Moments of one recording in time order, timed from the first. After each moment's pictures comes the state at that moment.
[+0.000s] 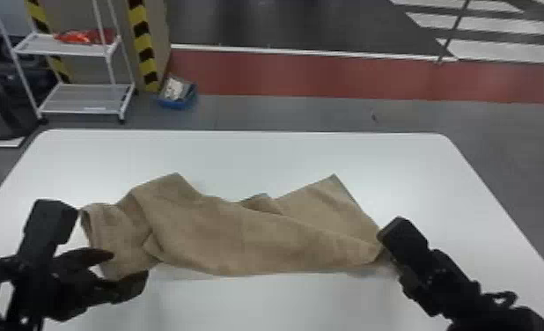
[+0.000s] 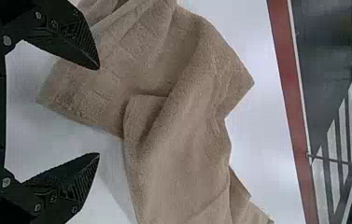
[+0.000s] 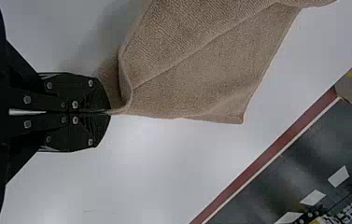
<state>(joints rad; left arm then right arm) 0.24 0.08 0.11 -2.12 -0.49 0.94 -0.93 0.35 -0.04 0.07 -2.16 1.04 0.80 0.66</state>
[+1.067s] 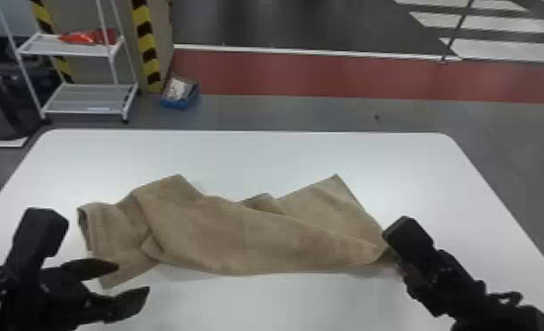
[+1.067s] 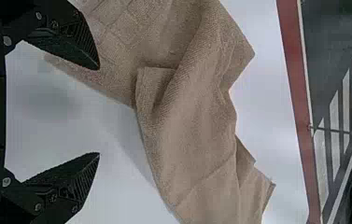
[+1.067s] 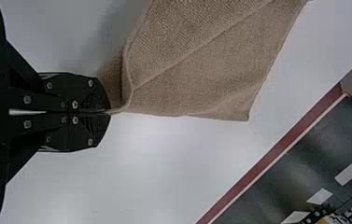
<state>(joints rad) 0.29 0.09 0.14 -2.18 -0.53 0.91 -1.10 0.34 -0.05 0.07 -2.15 1.03 0.82 0.66</state>
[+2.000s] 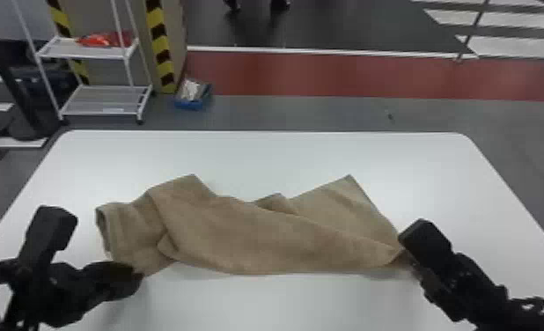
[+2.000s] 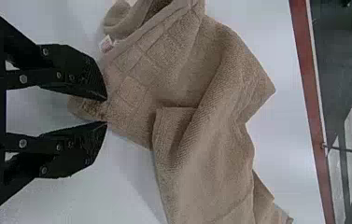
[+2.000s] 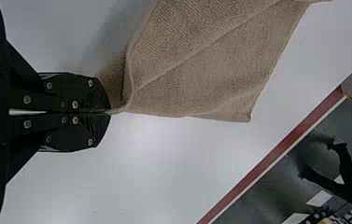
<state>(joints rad) 0.24 0.10 0.19 -2.08 -0.55 0.88 -1.09 0.35 -0.06 0.07 -2.16 1.03 0.82 0.66</state>
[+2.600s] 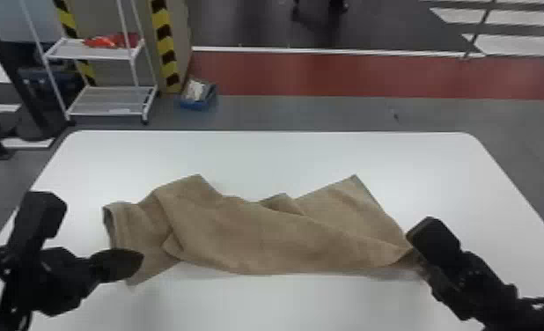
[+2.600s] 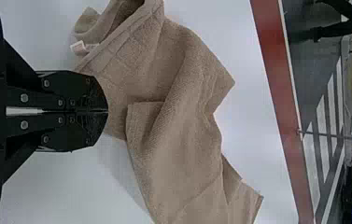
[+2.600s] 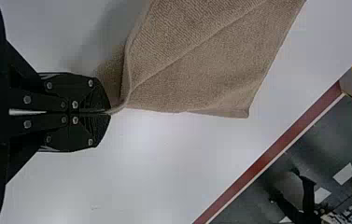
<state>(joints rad) 0.24 0.09 0.23 -2.15 -0.53 0.84 -1.18 0.34 -0.06 0.06 -2.16 1.02 0.82 0.65</state>
